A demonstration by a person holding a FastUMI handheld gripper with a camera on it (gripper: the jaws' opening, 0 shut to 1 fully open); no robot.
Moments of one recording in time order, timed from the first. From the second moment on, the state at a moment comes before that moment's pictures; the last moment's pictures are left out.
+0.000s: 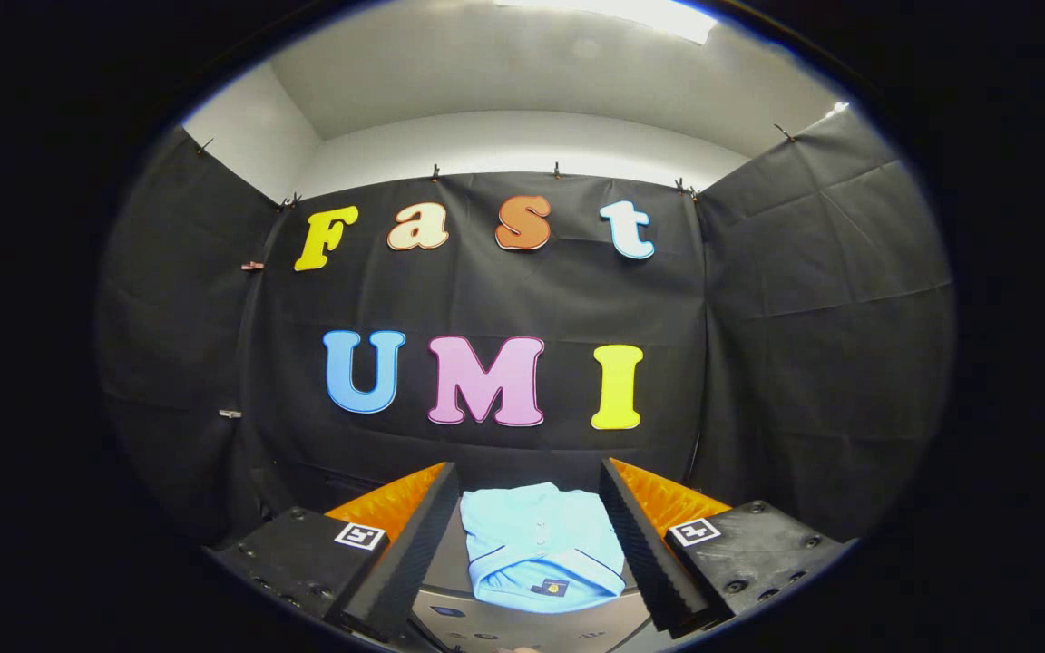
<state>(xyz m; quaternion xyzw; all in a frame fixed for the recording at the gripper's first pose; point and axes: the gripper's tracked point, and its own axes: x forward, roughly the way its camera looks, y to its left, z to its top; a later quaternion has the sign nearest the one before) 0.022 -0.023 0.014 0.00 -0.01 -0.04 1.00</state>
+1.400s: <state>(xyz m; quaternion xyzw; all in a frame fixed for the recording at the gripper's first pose) 0.253 -0.086 -0.198 0.02 0.28 -0.06 0.96</state>
